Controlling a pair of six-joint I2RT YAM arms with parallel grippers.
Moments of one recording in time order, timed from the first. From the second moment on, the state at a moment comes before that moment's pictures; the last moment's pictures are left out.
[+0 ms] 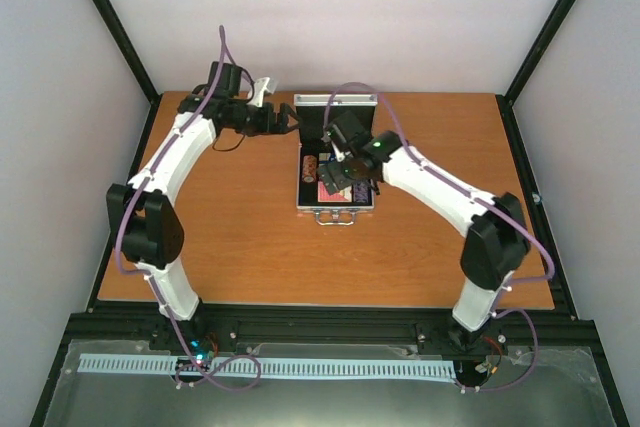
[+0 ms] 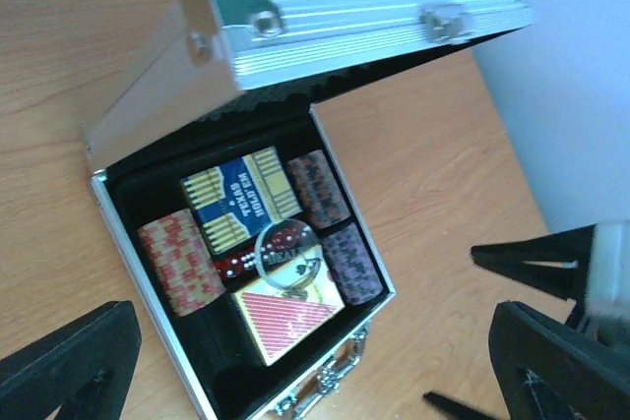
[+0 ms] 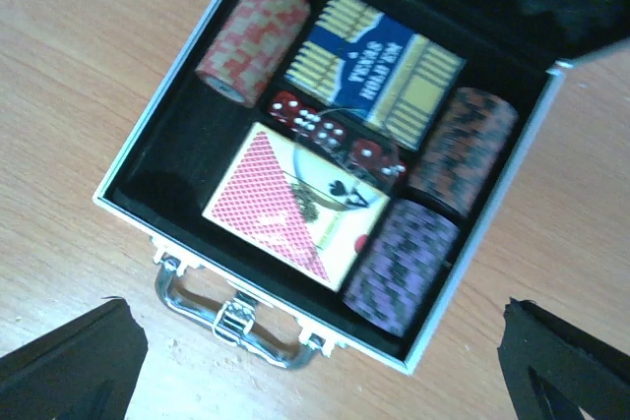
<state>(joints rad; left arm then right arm) -0.23 1.81 1.70 -0.74 0.63 -0.21 0.72 1.79 1.57 -0.85 0.15 0.12</state>
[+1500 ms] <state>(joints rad) -0.22 2.05 2.05 -0.70 0.68 -0.49 0.16 2.03 1.99 -0.79 -0.59 0.32</state>
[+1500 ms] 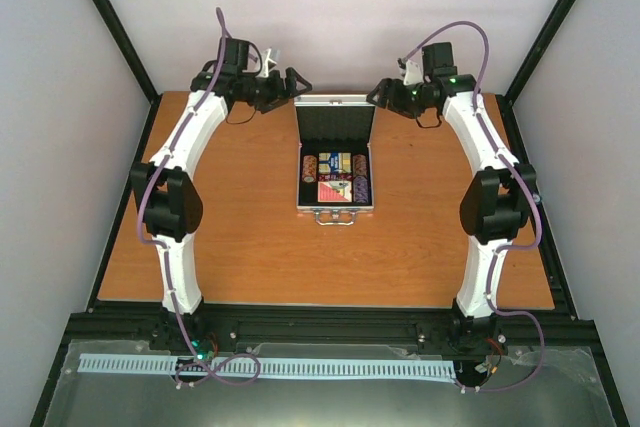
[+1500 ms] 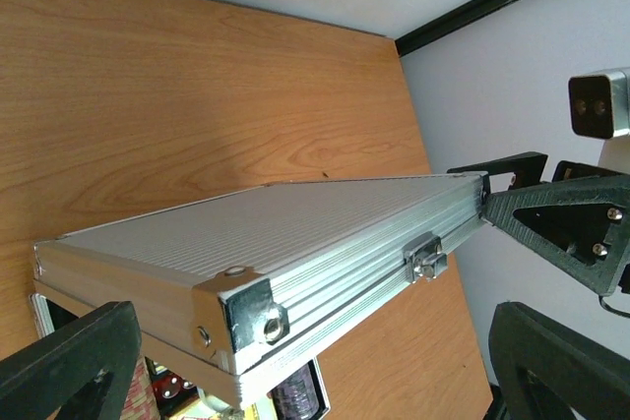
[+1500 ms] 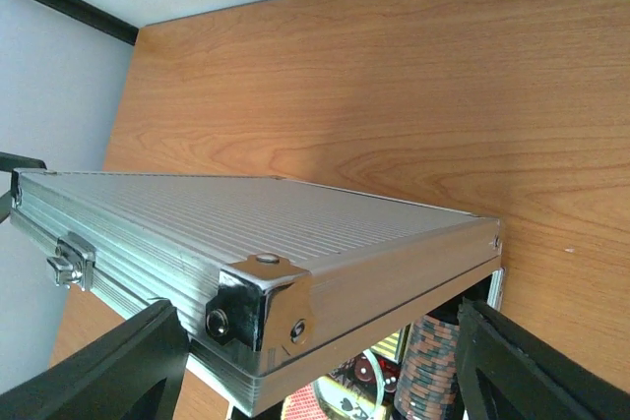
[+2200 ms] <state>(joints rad) -0.22 2.02 1.96 -0.71 0.69 -0.45 0.16 1.70 1.47 -0.74 -0.59 0.32</state>
